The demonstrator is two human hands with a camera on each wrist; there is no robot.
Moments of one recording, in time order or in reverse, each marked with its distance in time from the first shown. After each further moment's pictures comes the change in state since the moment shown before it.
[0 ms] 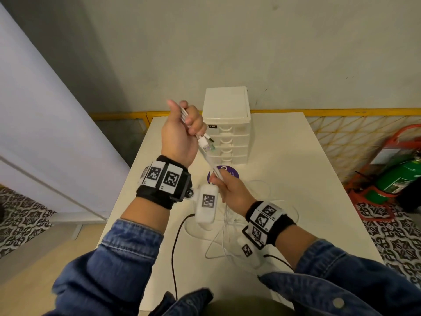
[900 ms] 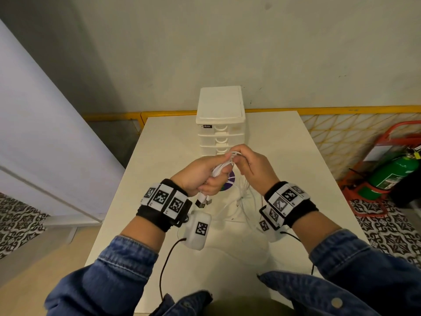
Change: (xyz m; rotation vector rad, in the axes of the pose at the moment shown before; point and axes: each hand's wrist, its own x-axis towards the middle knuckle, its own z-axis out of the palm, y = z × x) left_hand -0.039 -0.035 -0.023 0.605 -0.413 -0.775; right_hand 0.003 -0.017 -0.073 -0.318 0.213 -0.233
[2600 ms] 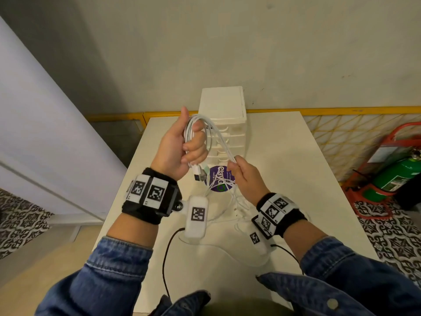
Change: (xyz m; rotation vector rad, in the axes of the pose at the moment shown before) left_hand -0.017 0.046 -0.001 -0.420 0.049 0.437; right_hand -0.009 0.007 0.031 0.155 0.032 0.144
